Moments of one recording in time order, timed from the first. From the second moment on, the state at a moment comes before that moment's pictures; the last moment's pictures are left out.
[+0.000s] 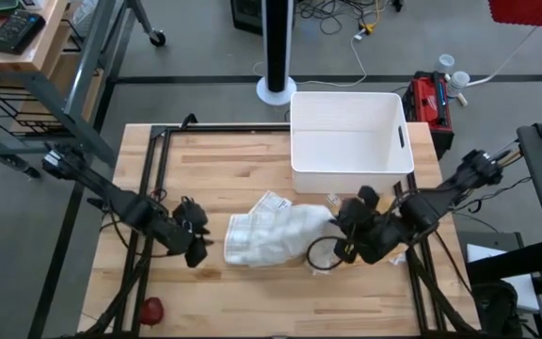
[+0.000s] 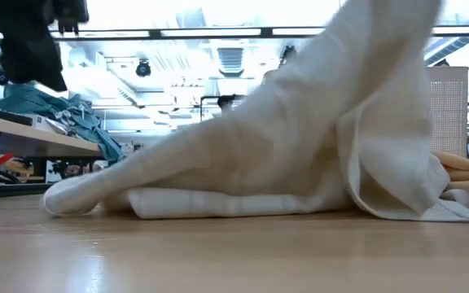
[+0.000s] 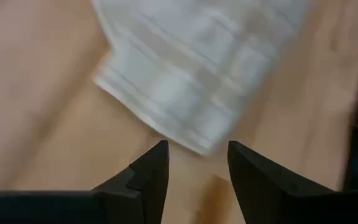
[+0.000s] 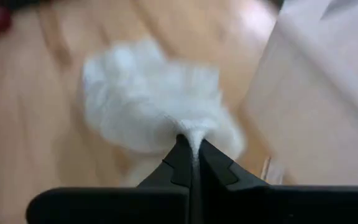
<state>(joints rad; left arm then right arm) -0.55 1.07 0.86 -0.79 -0.36 -0.99 0.56 1.37 1.45 -1.11 0.65 0.88</state>
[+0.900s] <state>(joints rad) -0.53 1.19 0.44 -0.18 -0.45 -1.39 0.58 1.45 1.44 -1.13 0.34 0.91</state>
